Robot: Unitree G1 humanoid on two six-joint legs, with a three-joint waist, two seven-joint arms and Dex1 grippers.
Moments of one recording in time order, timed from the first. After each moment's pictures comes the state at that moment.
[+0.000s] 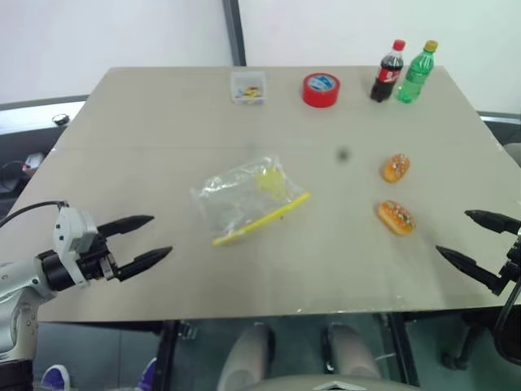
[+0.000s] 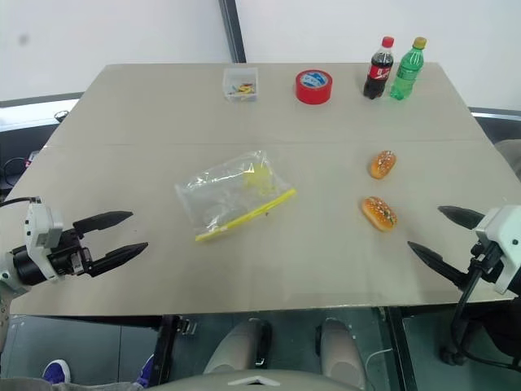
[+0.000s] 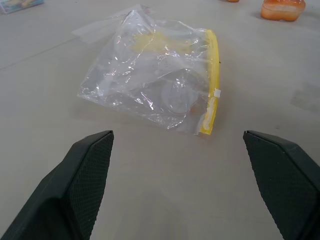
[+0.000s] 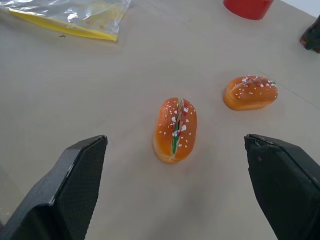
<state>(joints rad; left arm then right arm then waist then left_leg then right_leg) 0.13 0.84 0.50 0.03 -0.55 0.16 -1.30 0.35 -0.77 -0.66 -0.53 0.52 0.40 0.99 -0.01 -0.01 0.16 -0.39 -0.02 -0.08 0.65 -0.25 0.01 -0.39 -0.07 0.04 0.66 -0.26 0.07</state>
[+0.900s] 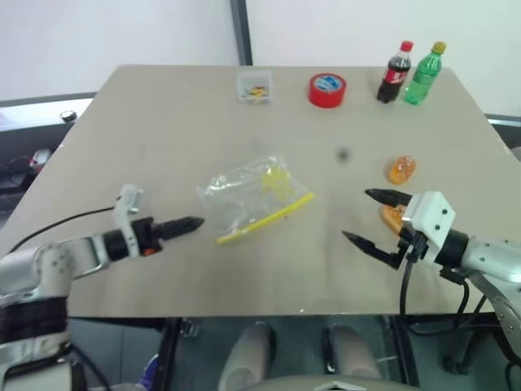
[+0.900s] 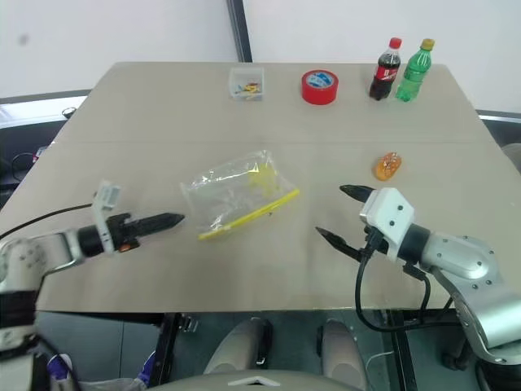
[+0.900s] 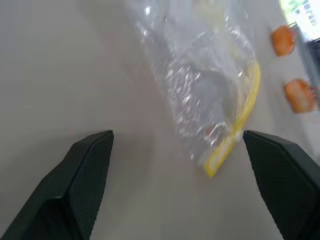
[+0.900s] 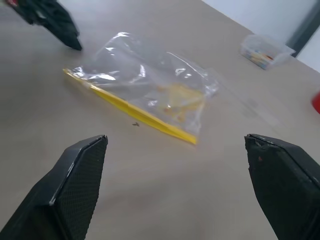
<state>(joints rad) -0.34 0.77 0.31 0.20 -0.82 1.16 -0.87 -0.02 -0.70 -0.06 -0.70 0.39 0.45 0.73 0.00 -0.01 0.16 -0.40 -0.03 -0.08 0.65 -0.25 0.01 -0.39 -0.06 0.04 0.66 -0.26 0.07</state>
